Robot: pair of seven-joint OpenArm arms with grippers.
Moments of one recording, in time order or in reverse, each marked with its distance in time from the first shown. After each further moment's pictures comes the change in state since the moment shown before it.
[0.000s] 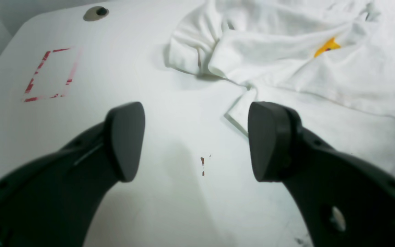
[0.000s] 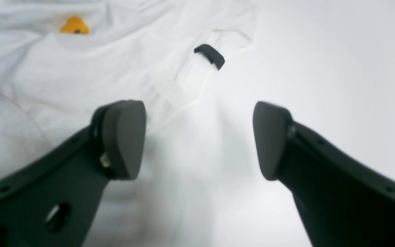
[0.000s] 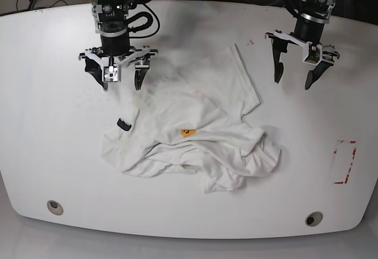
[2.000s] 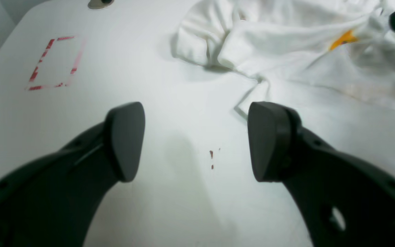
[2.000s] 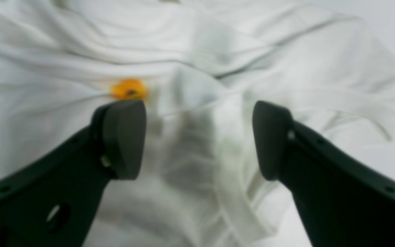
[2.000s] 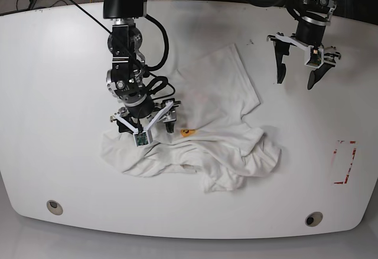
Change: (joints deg) left arm -0.9 0.0 -0.8 -0.4 -0.4 0.3 2.9; right arm 30.4 3.5 -6.5 -27.8 6.5 5.9 -10.8
